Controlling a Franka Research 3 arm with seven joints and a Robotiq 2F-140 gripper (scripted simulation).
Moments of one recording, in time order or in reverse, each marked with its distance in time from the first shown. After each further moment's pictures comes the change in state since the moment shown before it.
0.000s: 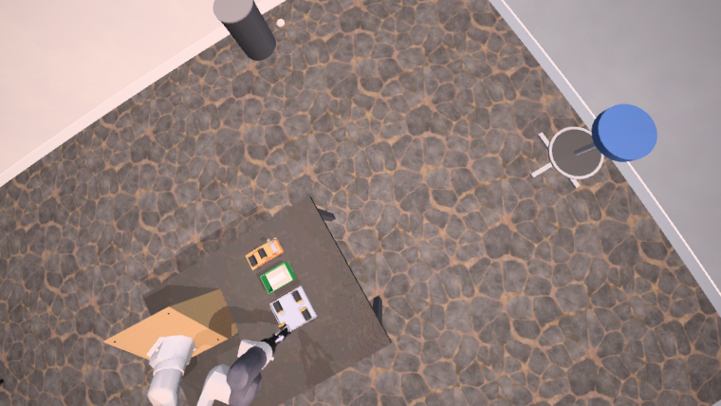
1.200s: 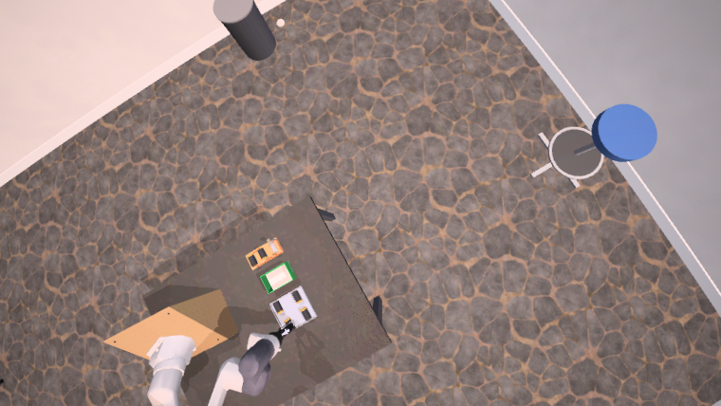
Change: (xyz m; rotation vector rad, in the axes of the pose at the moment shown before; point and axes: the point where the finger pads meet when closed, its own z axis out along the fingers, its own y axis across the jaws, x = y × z) arm -0.001 -0.001 0.070 0.001 0.000 -0.020
